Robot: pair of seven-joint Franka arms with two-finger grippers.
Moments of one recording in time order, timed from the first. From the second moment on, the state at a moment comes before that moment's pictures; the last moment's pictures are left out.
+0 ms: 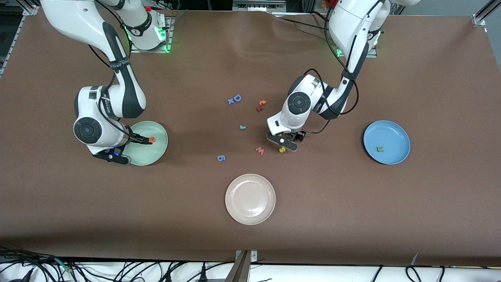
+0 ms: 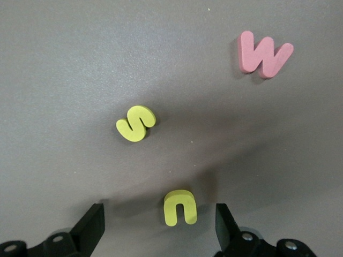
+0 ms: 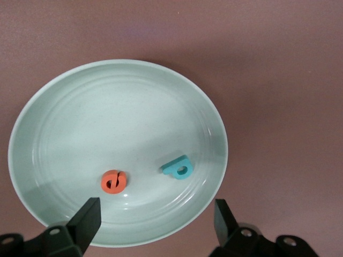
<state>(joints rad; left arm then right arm) -0.63 0.63 0.00 -1.86 -0.08 2.44 -0.13 0.40 0.47 -0.27 -1.89 0.02 2.06 0.35</state>
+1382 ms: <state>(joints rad) -0.63 0.64 0.00 -1.86 -0.08 2.44 -0.12 0.40 0.47 -0.25 -1.89 0.02 2.06 0.36</state>
